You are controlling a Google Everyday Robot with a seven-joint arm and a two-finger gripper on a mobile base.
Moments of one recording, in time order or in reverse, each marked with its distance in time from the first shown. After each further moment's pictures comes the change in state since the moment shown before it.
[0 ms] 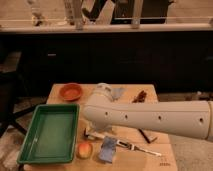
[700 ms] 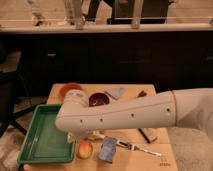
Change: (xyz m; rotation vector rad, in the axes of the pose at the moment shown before) arm -0.028 -0.090 0.006 -0.001 0.001 -0.182
